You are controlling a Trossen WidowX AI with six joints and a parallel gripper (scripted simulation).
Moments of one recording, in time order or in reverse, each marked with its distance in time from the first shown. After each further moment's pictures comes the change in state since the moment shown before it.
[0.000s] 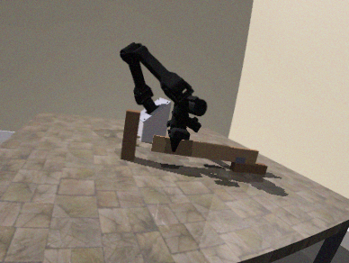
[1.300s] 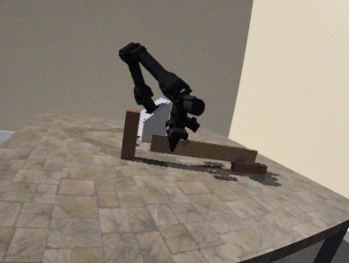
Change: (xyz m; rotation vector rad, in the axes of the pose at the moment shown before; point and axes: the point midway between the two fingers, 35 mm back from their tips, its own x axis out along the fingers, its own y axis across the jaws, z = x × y) arm 0.001 0.001 -0.005 0.001 -0.004 0.000
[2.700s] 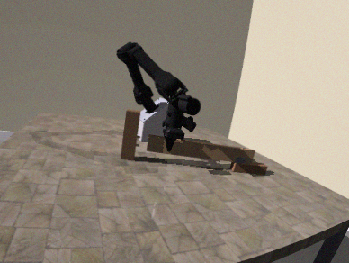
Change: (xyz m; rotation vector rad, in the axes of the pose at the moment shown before) arm 0.001 0.000 -0.013 -0.001 -0.001 0.001
